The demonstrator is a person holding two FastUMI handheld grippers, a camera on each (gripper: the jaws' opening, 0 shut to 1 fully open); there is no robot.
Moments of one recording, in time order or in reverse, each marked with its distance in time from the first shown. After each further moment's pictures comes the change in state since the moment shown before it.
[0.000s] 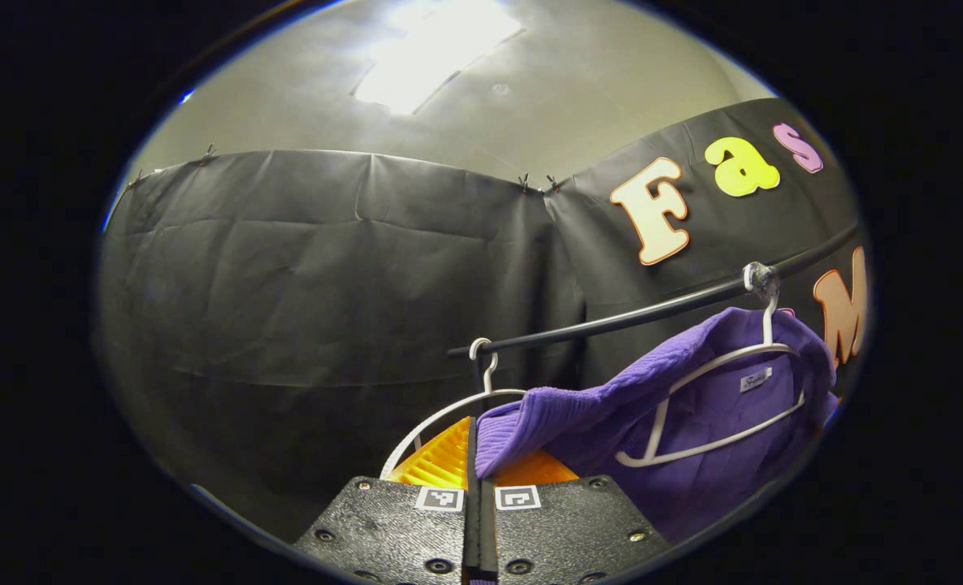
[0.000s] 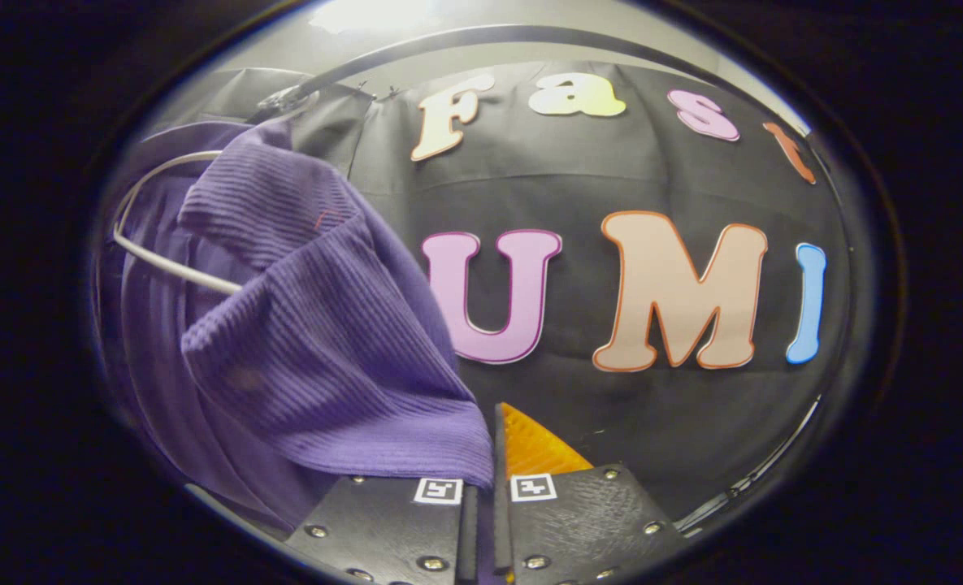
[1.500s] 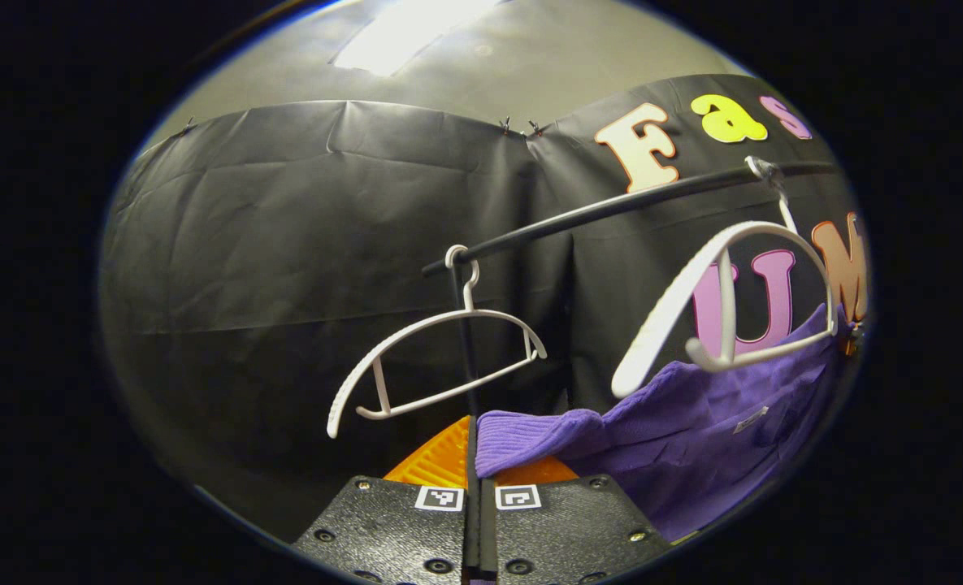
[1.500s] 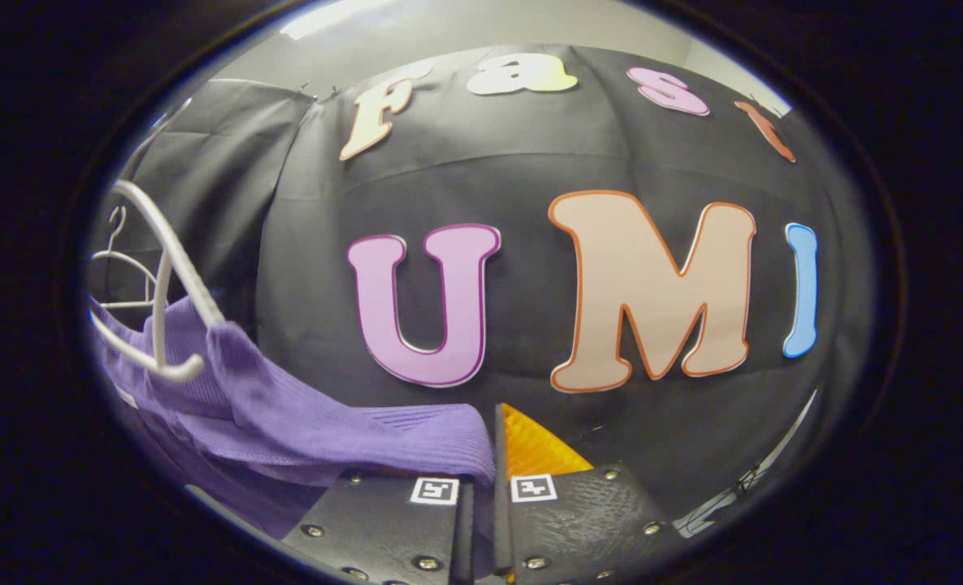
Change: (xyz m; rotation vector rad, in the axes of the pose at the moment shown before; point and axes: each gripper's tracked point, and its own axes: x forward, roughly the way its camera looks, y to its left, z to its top) left arm 0.026 -0.015 -0.113 0.024 0.172 -0.064; right arm 0.083 -0.059 -0.017 0.063 0.029 -0.120
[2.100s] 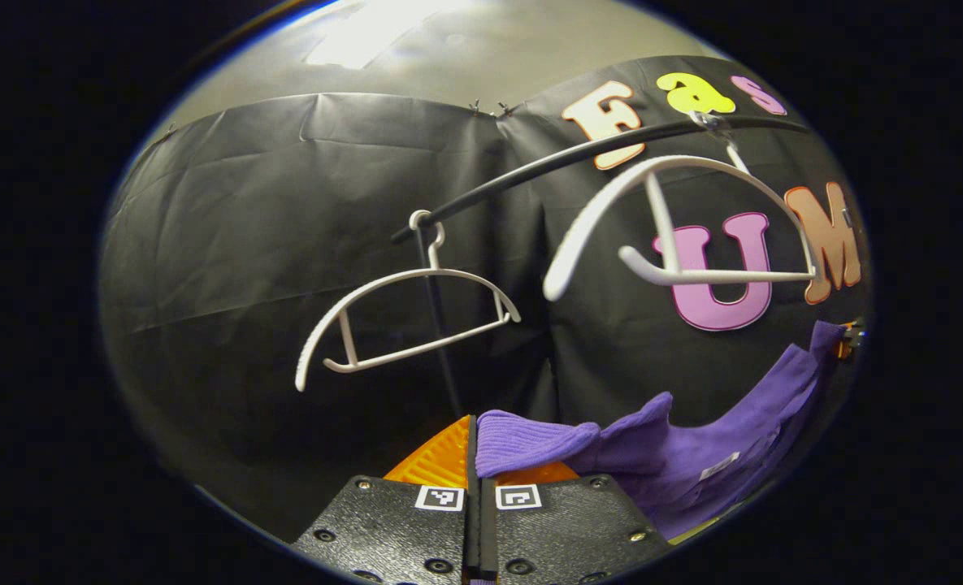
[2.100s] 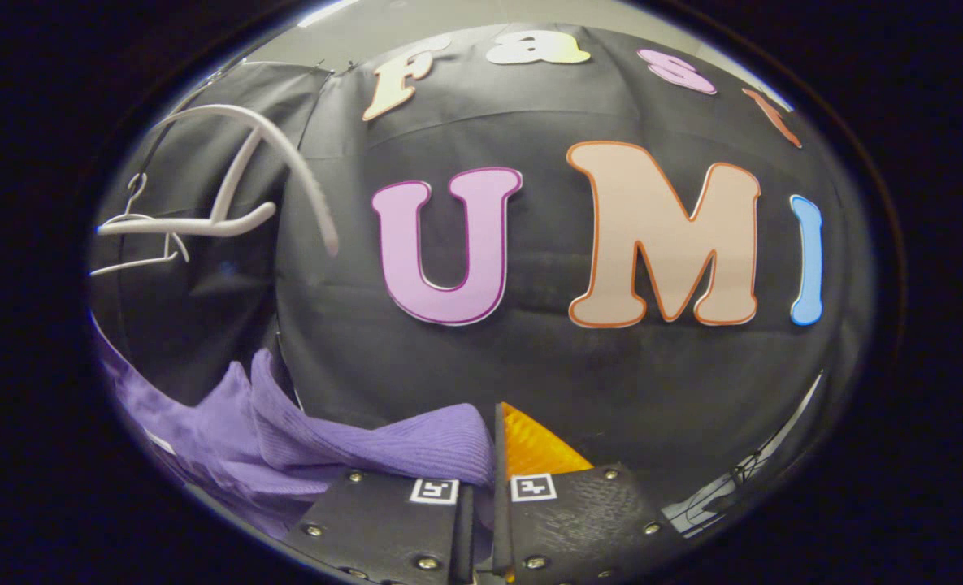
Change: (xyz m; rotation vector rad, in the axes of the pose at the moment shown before) left arm -0.019 -0.038 -0.043 0.058 0.065 -0.087; right arm -0.043 0.024 -0.067 -0.017 0.128 0.059
